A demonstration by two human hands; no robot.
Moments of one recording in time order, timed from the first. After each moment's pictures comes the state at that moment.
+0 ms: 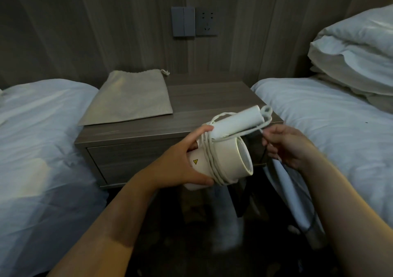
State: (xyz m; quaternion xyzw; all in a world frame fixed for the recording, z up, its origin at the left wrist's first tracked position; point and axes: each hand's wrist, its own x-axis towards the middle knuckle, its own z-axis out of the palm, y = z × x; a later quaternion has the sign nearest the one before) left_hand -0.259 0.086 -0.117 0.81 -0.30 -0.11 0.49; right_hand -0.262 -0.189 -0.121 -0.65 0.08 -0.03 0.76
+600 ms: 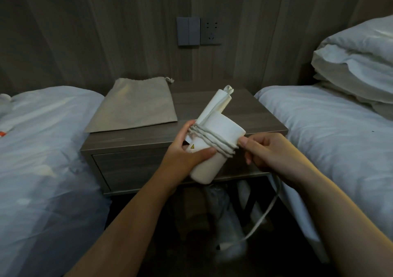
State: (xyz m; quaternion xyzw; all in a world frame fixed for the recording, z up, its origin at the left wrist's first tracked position) left_hand -0.253 0.074 -0.115 0.70 -0.15 -0.05 0.70; right_hand -0.290 -0.132 -0.088 -0.86 -0.04 -0.05 0.51
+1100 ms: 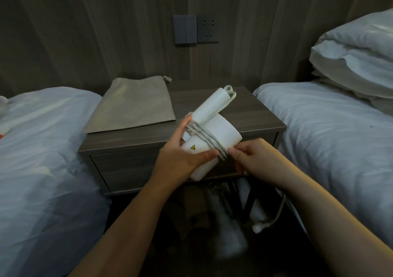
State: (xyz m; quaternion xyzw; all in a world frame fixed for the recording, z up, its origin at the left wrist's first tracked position) left_hand -0.256 0.073 -0.115 0.78 -0.14 0.04 0.61; right_hand -0.293 -0.111 -0.089 -0.93 -0.04 -0.04 0.37
